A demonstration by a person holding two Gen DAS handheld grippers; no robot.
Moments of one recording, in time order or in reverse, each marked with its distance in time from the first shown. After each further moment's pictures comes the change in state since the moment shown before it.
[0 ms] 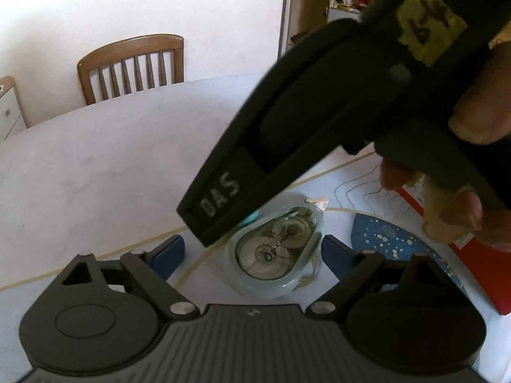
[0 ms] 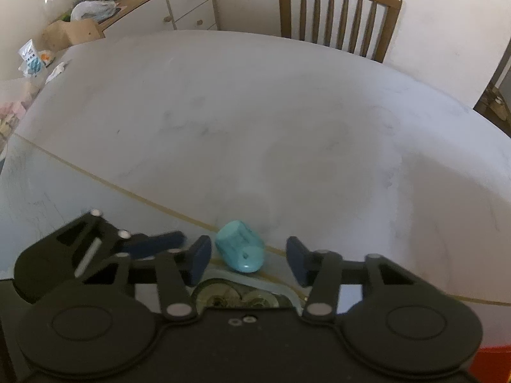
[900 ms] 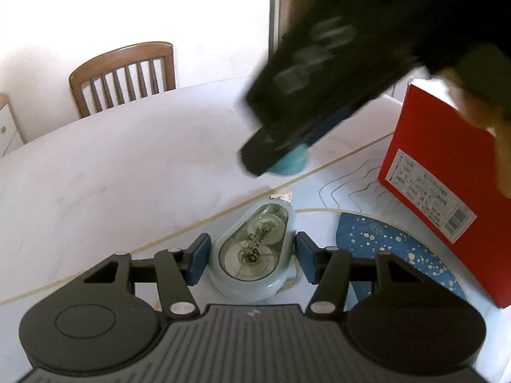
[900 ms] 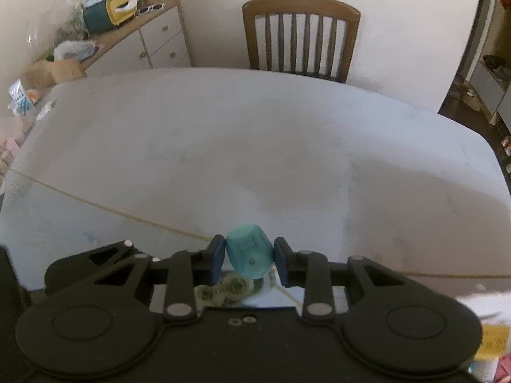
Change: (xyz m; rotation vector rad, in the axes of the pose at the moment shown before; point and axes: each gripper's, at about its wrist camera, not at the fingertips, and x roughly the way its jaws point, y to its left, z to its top) left arm -0.005 -0.014 0.004 0.046 0.002 0.005; right arm -0.058 -0.018 -0.019 0.118 -0.121 -0.063
